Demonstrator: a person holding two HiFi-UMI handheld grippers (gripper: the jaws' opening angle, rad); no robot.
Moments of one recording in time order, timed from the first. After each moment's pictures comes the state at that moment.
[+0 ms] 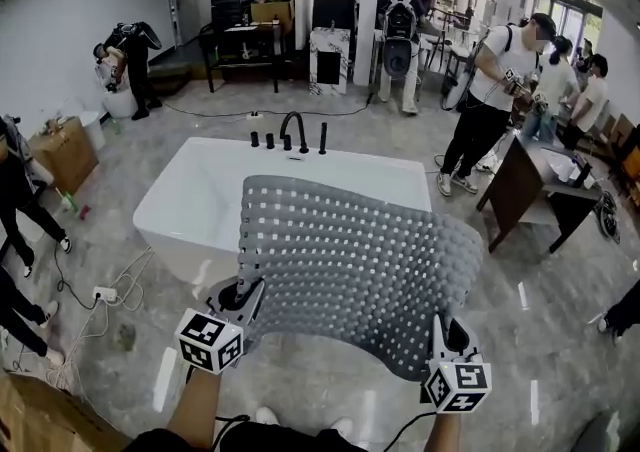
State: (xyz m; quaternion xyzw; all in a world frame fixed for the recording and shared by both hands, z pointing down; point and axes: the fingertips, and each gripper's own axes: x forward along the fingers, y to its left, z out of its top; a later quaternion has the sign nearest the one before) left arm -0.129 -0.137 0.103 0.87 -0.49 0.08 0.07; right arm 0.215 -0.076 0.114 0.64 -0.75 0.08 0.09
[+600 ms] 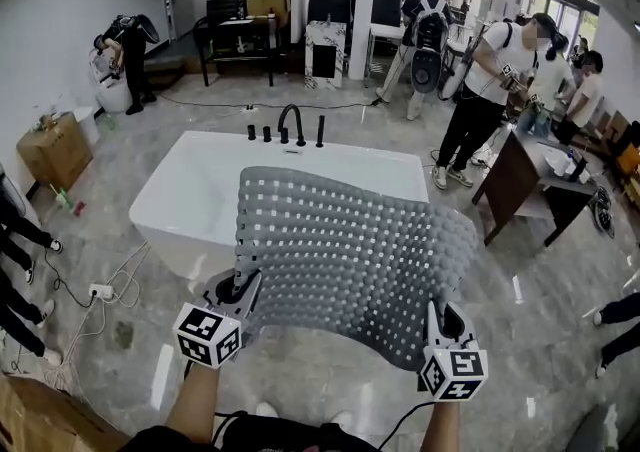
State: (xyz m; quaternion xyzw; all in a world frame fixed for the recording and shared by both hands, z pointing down) left arm -0.144 -0.136 0.105 0.87 -0.49 0.07 0.06; right arm 0.191 -0.082 0.108 0.64 -0.76 0.06 0.10
